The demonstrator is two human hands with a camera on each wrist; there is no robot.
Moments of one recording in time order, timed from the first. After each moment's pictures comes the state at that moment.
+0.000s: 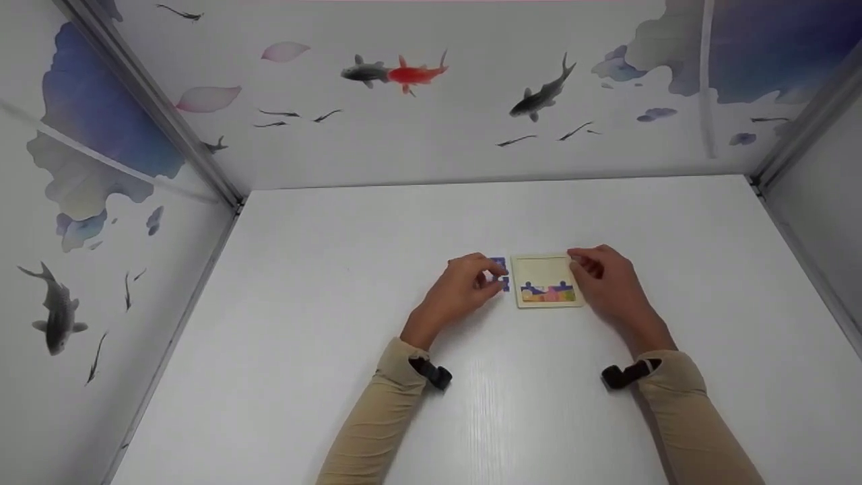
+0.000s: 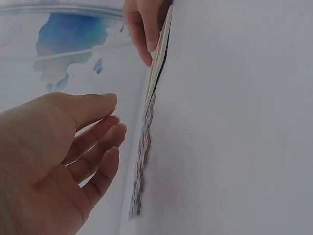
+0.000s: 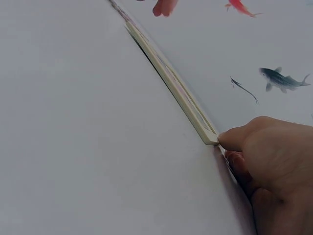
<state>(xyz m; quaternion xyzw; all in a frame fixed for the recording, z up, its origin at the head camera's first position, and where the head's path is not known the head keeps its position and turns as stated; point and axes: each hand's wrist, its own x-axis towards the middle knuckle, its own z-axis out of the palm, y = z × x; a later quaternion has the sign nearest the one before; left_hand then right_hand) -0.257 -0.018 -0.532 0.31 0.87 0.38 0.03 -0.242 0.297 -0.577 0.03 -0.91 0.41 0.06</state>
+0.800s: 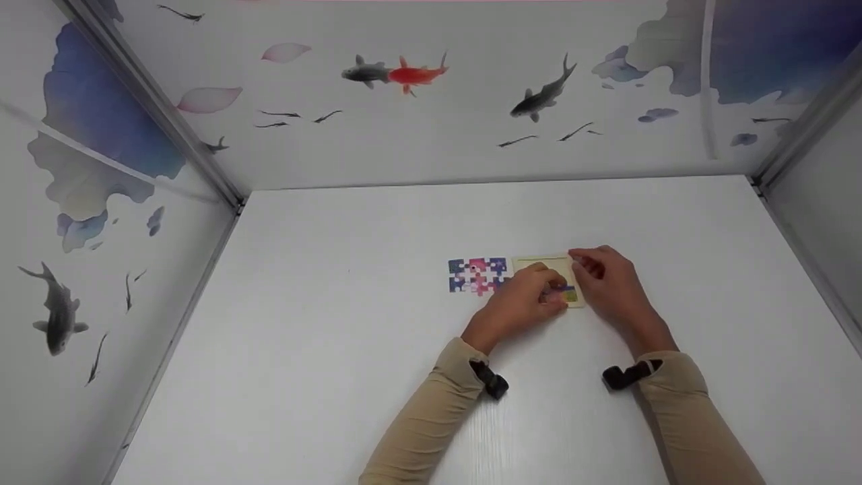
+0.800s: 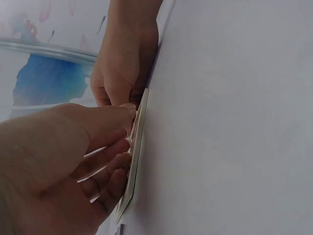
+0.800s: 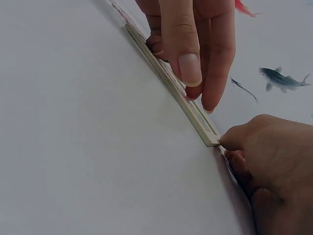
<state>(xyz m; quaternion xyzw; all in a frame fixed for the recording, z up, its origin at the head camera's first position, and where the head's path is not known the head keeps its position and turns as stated) -0.244 0.073 -0.543 0.35 0.88 0.33 0.07 -0.243 0.296 -0.575 0.03 -0.91 0.41 0.08</state>
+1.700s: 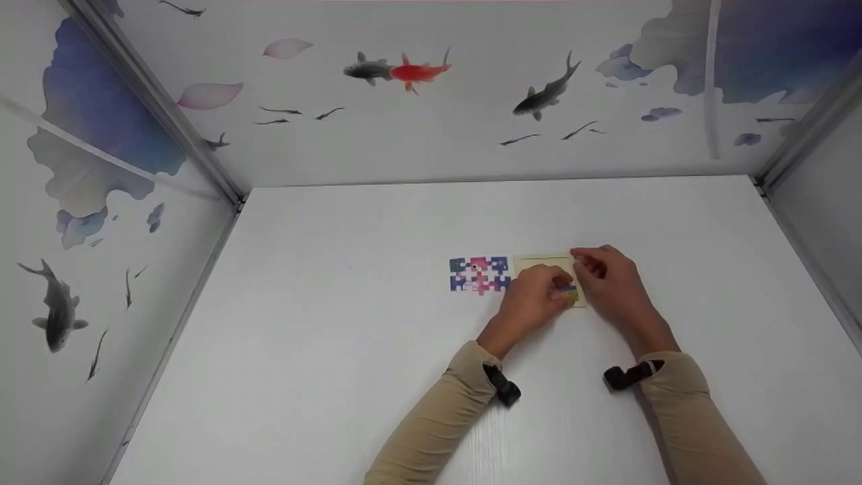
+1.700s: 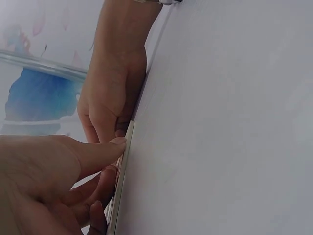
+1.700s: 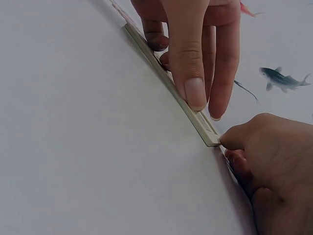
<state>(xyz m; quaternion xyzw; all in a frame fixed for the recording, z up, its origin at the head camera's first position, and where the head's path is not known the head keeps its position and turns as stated) -0.234 0.095 -0.543 0.25 0.90 0.35 0.03 -0.244 0.297 -0.573 0.04 -0.90 0.42 0.08</state>
